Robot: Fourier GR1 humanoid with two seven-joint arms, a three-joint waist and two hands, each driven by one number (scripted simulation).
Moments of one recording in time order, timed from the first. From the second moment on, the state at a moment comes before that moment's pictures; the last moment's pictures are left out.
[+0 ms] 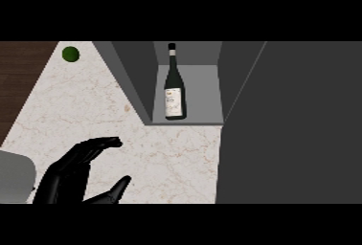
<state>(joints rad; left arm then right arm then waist) 0.07 0.53 -0.52 -1.94 0.46 0.47 -0.31 0.44 -0.40 0.13 -2.37 -0.40 0.45 0.14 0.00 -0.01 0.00</state>
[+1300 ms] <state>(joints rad) 0.35 0.67 -0.20 -1.95 0.63 0.06 -0.44 0.07 -0.27 0.46 -2.36 -0.42 0.34 0.39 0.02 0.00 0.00</state>
